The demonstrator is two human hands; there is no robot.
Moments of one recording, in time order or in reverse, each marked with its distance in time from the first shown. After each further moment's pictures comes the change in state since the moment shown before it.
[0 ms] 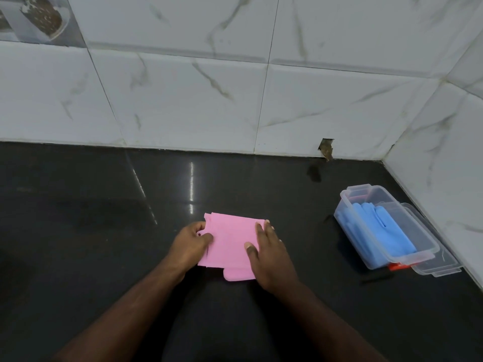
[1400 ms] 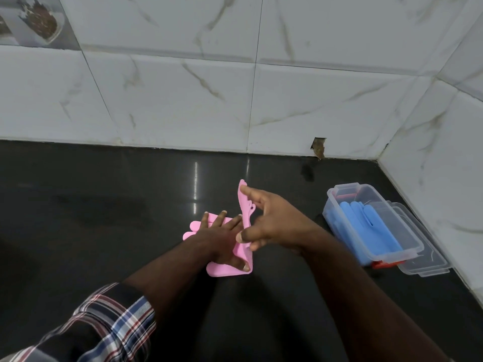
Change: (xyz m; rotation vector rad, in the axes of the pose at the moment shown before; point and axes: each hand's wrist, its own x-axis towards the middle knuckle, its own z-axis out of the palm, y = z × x) left_hand 0.019 0.033 0.074 1.260 -0.469 0.380; right_hand -0.009 -0.024 -0.146 0.682 -0.359 -0.141
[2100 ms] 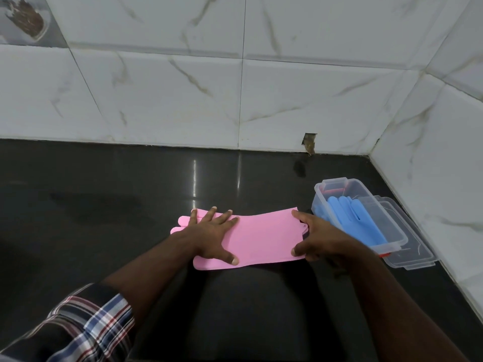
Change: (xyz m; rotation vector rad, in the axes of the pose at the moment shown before) left_hand 0.010 0.001 0.007 -0.048 0.028 -0.022; right_hand -0.025 0.104 -0.082 -0.243 0.107 0.498
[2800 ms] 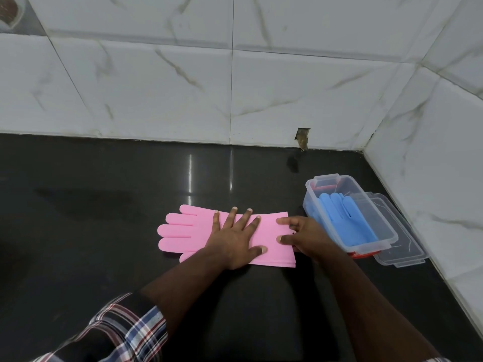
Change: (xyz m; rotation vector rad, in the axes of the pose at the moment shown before) left_hand 0.031 0.078 0.025 0.023 0.162 0.005; right_hand 0.041 0.030 0.016 0.192 0.200 -0.032
